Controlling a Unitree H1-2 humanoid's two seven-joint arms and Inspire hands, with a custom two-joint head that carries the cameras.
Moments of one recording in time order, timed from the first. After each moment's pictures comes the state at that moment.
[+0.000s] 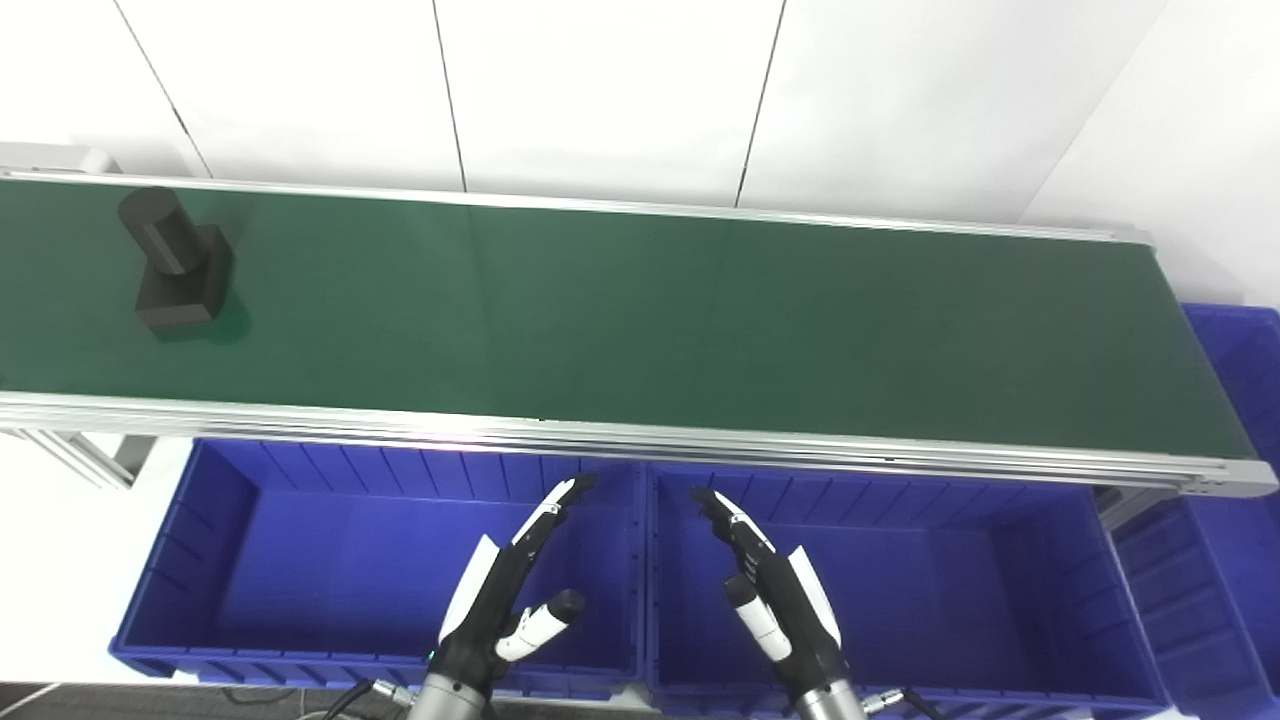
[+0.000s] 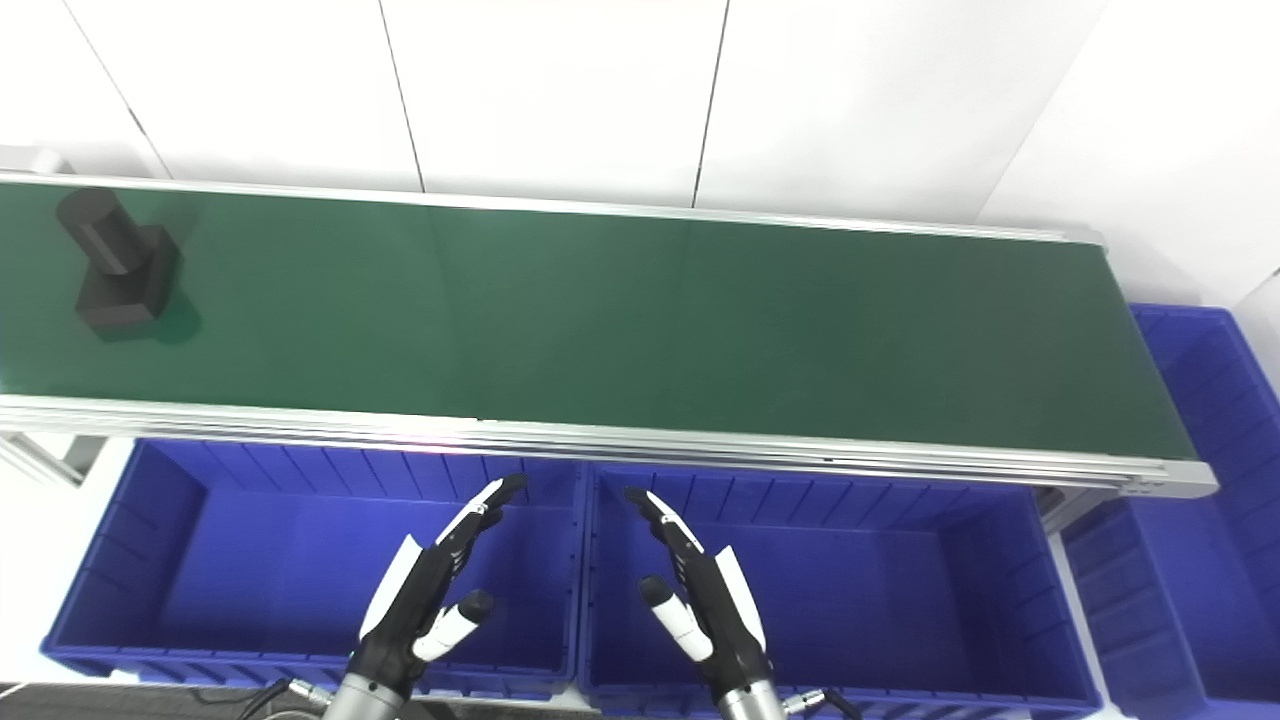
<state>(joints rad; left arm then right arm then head) 0.22 0.16 -0.46 0.23 0.20 -0.44 0.24 0.11 -0.10 0.39 0.37 -0.10 -0.44 -0.03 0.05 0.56</state>
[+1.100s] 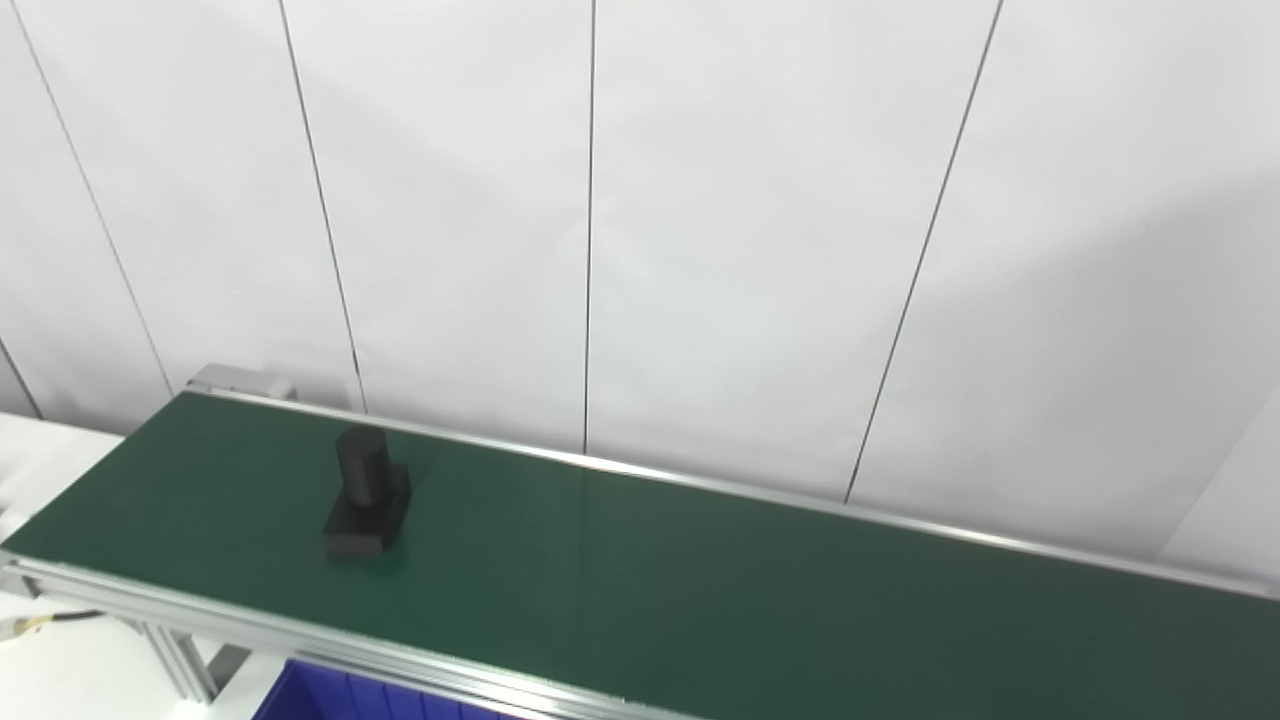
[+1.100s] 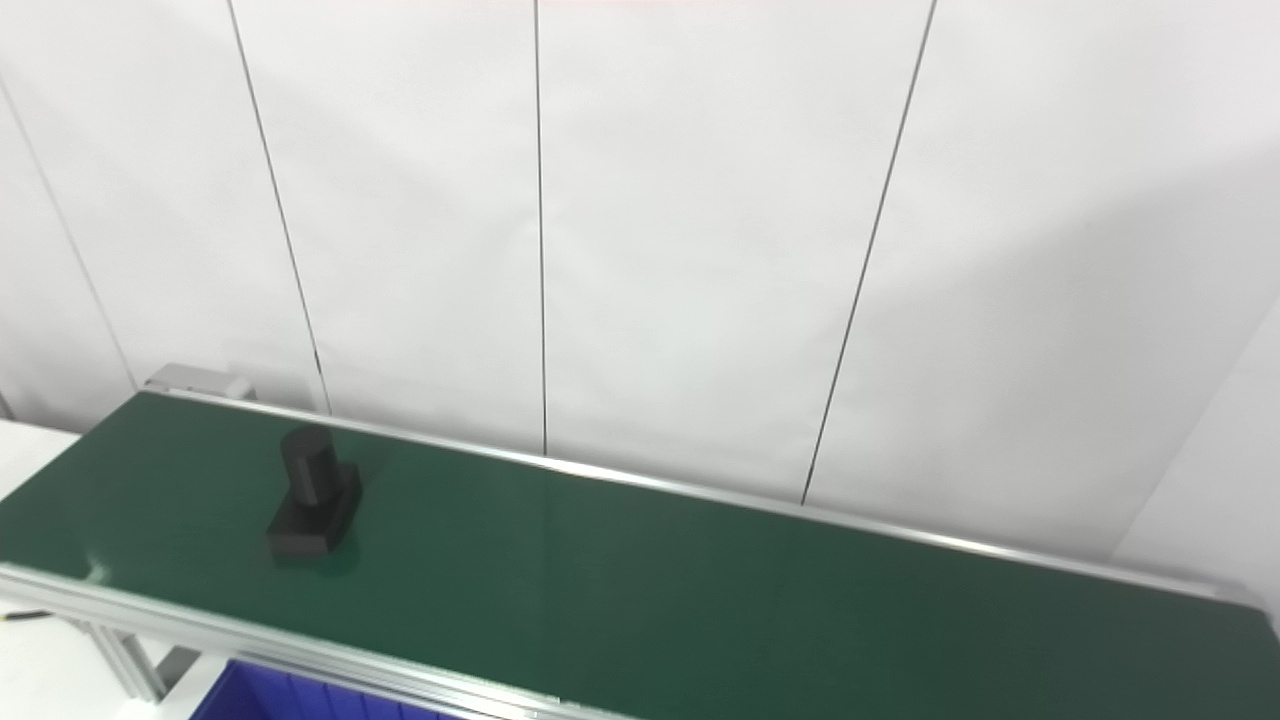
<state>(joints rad) 0.10 0.16 -0.60 0.45 0.14 -0.44 0.40 0.03 -0.12 0.41 0.55 -0.06 -0.44 -0.04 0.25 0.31</state>
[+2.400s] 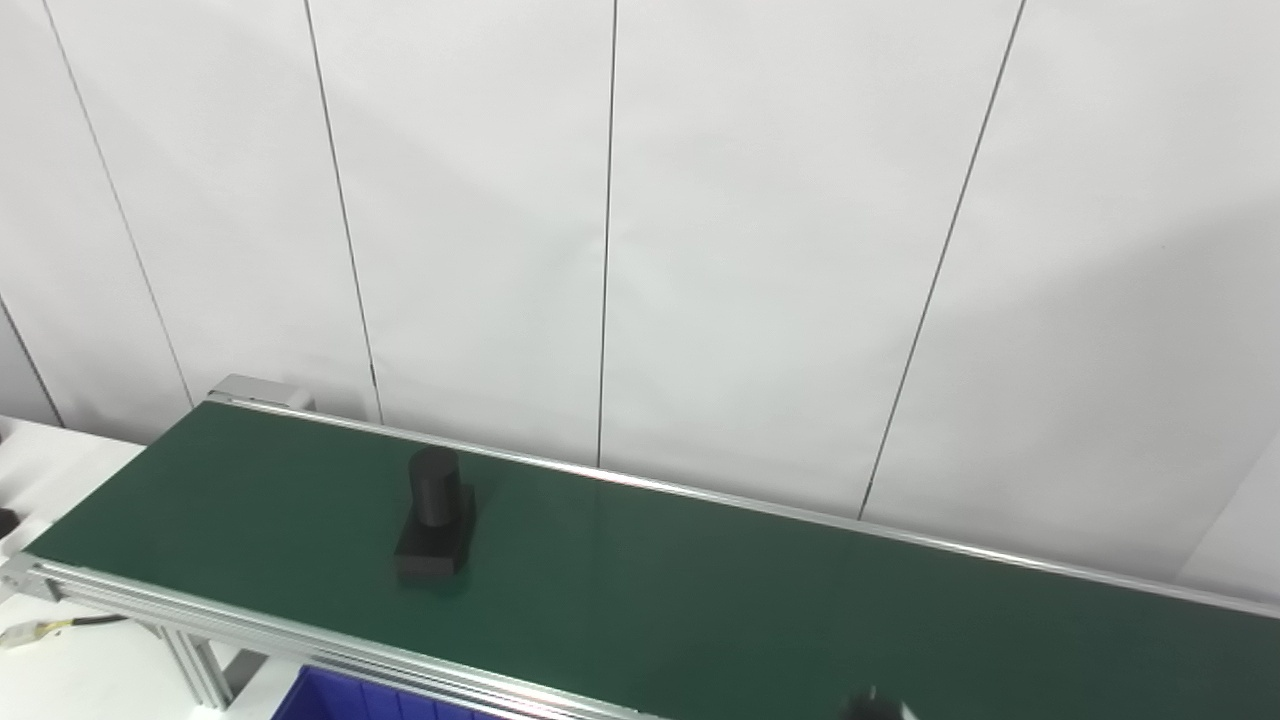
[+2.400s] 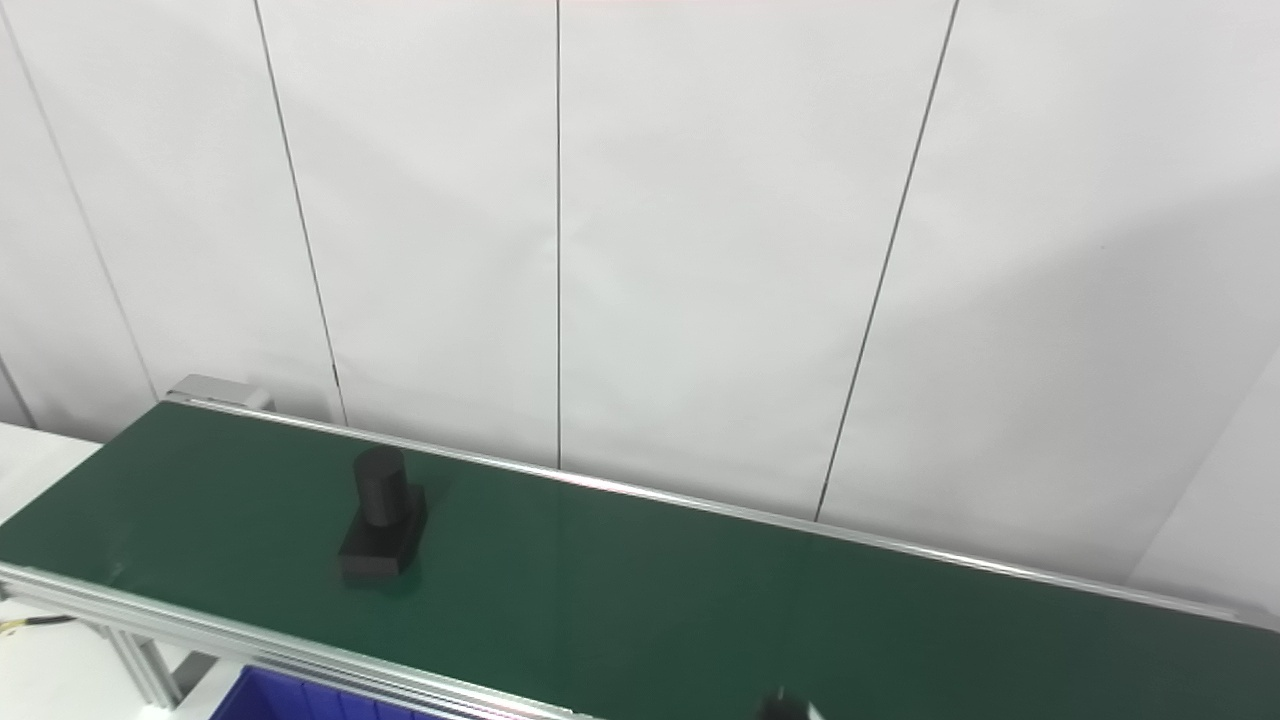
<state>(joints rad) 0.06 0.14 -0.60 0.49 0.12 -0.44 0.39 0.01 0.10 -0.04 0.08 0.16 -0.44 0.61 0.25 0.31</state>
